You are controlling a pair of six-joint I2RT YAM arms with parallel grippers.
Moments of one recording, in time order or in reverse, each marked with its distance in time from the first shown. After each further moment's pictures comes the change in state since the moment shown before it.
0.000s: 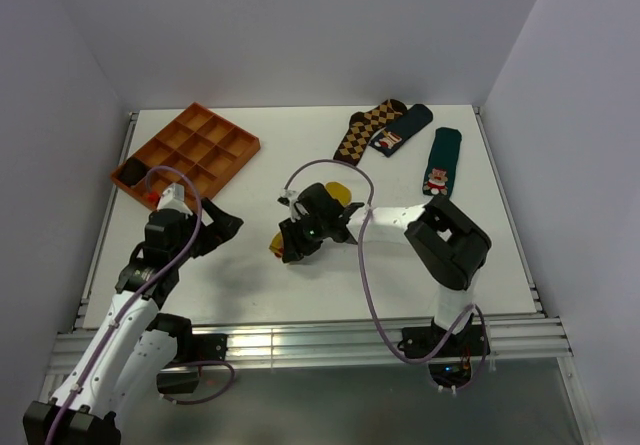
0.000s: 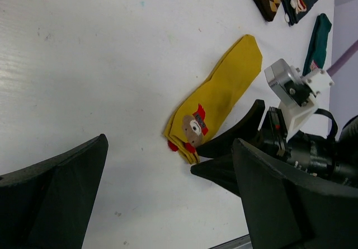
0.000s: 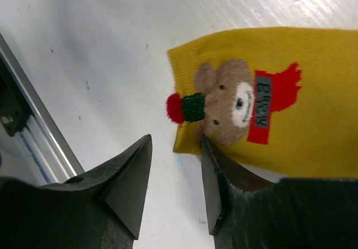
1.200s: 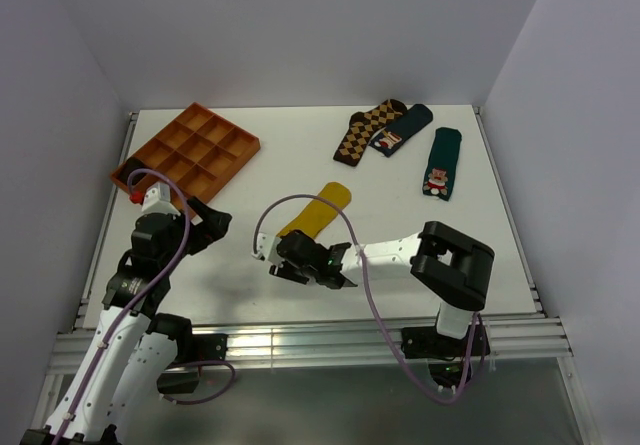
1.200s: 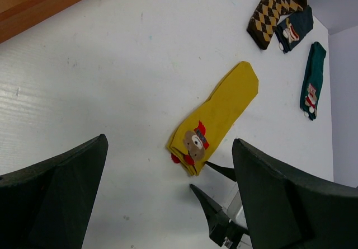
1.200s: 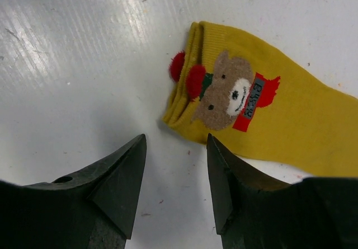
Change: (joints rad) left arm -0.001 -0.116 0.069 -0.106 -0.109 0.039; right arm 0.314 -0.101 -0.133 0.079 0.636 -0.610
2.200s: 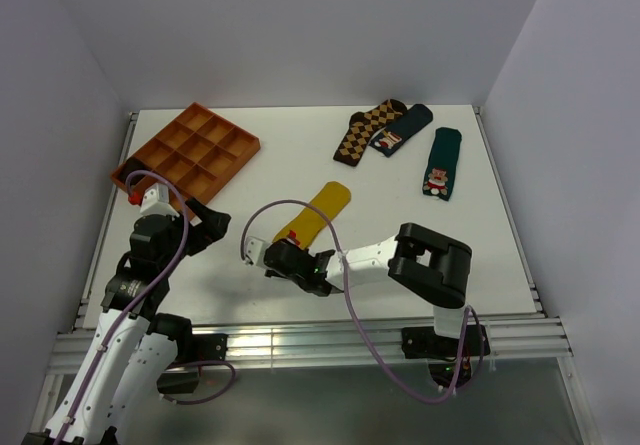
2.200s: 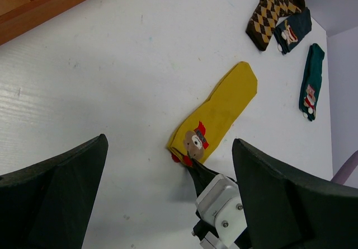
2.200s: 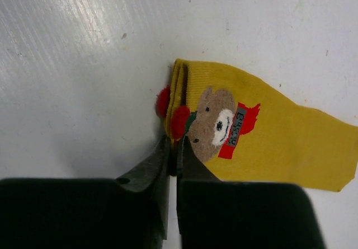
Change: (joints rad) left arm -0.001 -0.018 0.000 -0.010 -0.005 0.000; right arm 0.064 0.126 0.064 0.085 0.208 -0.056
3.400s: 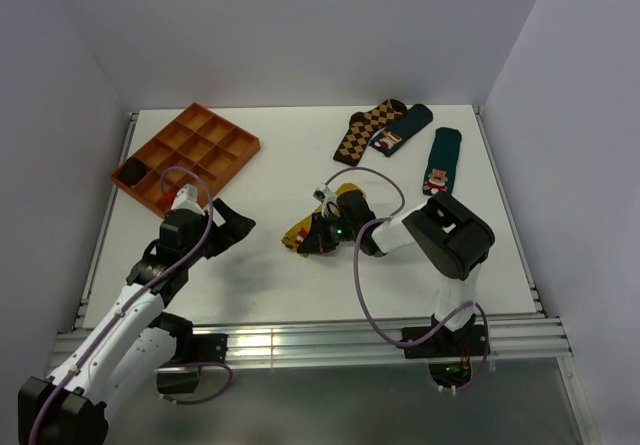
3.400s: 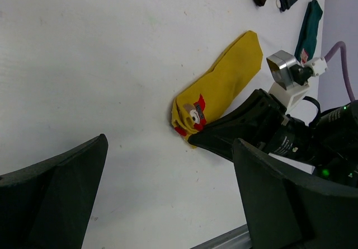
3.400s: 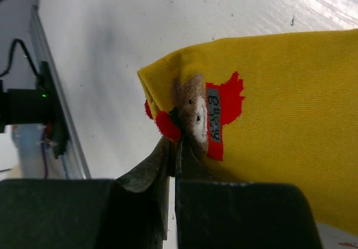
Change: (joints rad) left arm -0.105 0.196 -0.100 0.211 0.076 -0.126; right arm -0.537 -0.004 -0.245 0.430 -0.987 0.859
